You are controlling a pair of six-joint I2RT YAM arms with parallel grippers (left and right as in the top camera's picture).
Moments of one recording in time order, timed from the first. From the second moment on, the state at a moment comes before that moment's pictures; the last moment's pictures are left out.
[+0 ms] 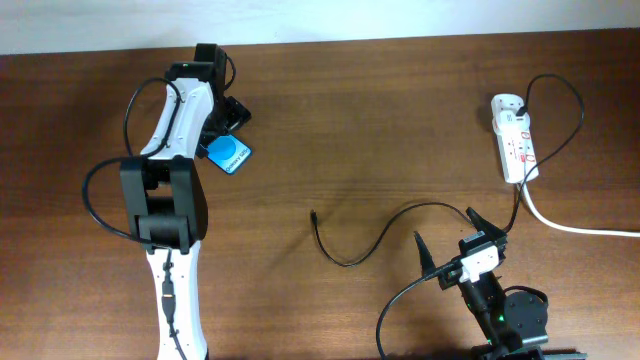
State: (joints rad) left arm -0.07 2.49 2.18 -1.14 -0.10 -0.80; right arm 0.12 0.01 0.01 -0.06 -0.22 -0.18
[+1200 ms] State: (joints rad) left arm -0.04 2.45 2.05 -1.06 -0.09 -0.76; right arm 0.12 0.01 0.01 -0.06 -0.22 -0.18
